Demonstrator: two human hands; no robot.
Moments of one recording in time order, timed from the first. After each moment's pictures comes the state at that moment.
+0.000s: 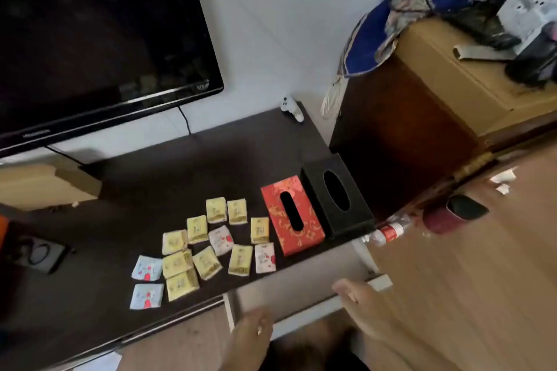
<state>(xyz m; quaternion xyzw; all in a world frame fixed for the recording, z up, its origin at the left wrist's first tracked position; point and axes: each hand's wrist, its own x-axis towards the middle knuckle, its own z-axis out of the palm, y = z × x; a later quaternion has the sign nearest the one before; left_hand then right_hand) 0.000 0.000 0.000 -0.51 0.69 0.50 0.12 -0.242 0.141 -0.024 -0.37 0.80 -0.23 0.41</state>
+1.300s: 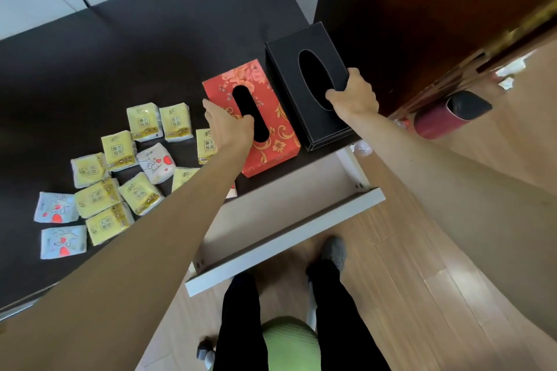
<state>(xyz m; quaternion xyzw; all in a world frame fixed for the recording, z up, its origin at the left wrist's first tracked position) -0.213 -0.139 -0.093 -0.64 0.60 0.47 -0.15 -0.408 -0.023 -0.087 -0.20 0.92 -0.23 0.23</state>
